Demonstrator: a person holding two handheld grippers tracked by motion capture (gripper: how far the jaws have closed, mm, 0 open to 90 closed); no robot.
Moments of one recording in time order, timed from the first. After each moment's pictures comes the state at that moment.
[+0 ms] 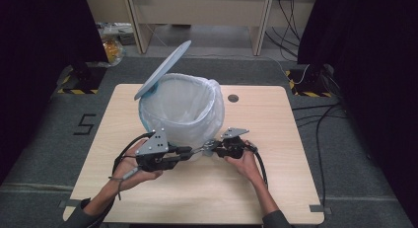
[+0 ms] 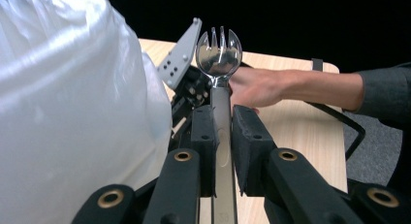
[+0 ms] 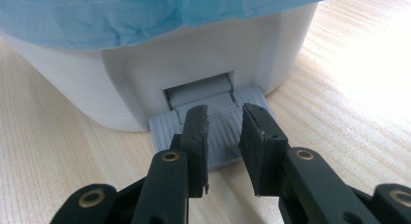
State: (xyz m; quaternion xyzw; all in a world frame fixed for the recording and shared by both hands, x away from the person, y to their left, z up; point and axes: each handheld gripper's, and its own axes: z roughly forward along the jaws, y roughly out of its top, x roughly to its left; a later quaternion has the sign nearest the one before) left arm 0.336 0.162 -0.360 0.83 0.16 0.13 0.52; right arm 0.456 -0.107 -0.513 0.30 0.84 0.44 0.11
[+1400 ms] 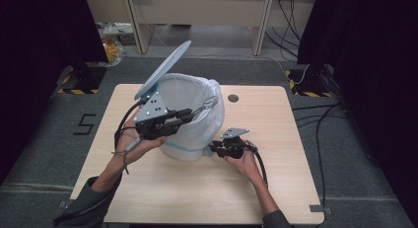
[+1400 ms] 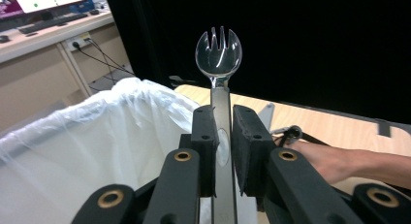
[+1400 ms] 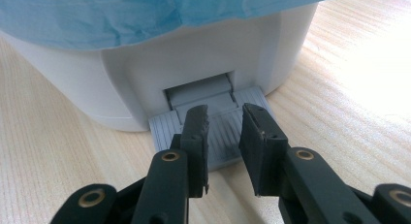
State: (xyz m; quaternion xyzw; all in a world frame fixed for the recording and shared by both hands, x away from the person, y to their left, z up) left arm 0.375 0.155 -0.296 0.78 0.20 0.22 0.55; right arm 0.455 -0.108 -0.513 0.30 0.84 0.44 0.10
